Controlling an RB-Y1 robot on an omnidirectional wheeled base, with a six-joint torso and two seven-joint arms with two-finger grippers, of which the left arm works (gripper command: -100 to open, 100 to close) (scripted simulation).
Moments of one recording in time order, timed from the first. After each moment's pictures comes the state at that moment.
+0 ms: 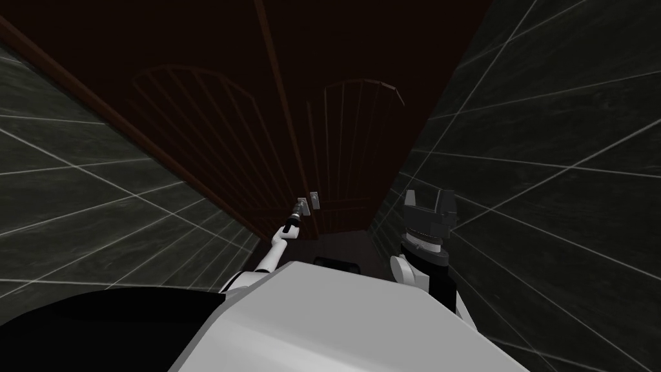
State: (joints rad) arm -0.10 0.27 0.13 -1.06 0.10 -0.37 0.15
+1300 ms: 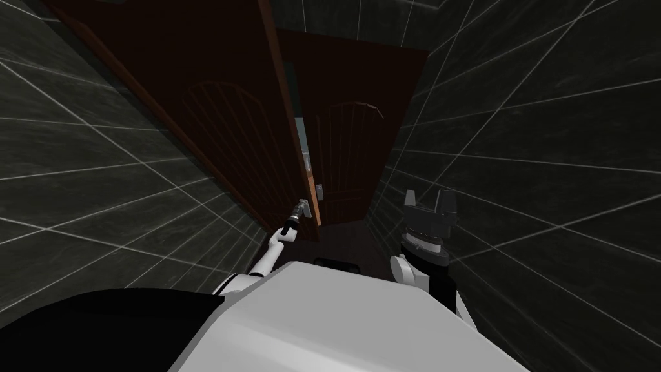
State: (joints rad) arm -0.06 0.32 0.06 -1.07 0.10 -0.38 0.21
